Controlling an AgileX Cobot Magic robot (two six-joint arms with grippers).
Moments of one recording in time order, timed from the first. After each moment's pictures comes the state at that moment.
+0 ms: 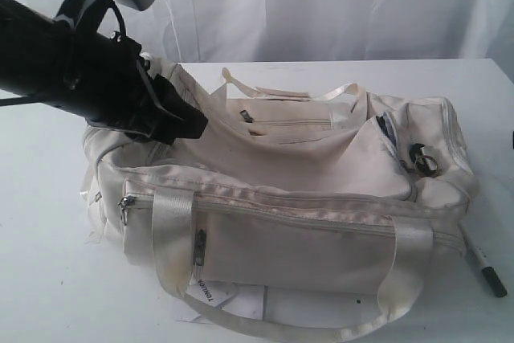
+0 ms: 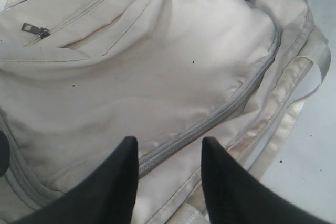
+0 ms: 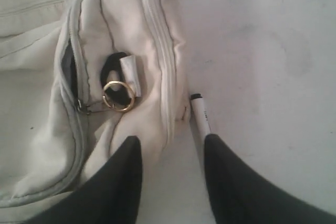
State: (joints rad) left arm -0.41 1.32 -1.06 -0.63 0.69 0.66; right arm -0.32 1.23 -0.87 0.54 0.82 -0.47
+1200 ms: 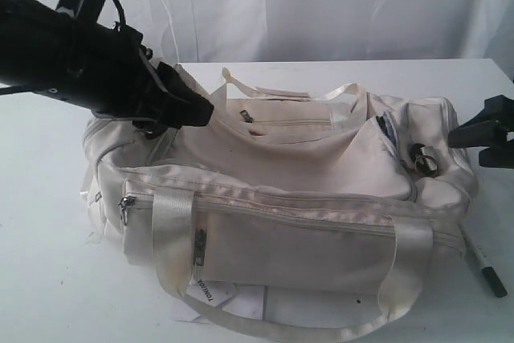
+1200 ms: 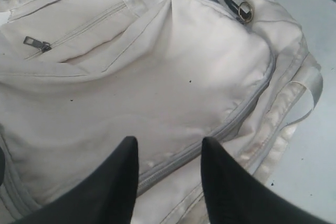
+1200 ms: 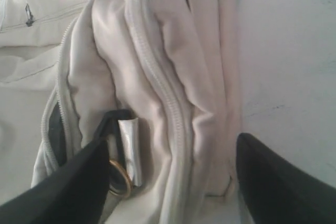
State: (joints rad) left arm -0.41 1.32 -1.06 -0.69 0.65 0.66; right arm -0.41 1.77 -1.02 1.02 0.95 -1.00
